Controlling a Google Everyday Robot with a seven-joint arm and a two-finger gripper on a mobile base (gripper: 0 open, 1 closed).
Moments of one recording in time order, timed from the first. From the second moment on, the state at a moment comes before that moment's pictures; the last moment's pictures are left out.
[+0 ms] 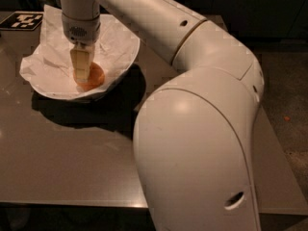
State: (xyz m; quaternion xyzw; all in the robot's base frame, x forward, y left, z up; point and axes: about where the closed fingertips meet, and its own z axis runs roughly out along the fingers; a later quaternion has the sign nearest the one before) arm 0.624 0.187 0.882 -0.71 0.69 0.05 0.08
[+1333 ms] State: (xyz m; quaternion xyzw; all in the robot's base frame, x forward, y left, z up) arm 0.630 0.189 0.858 -0.72 0.69 0.05 0.06
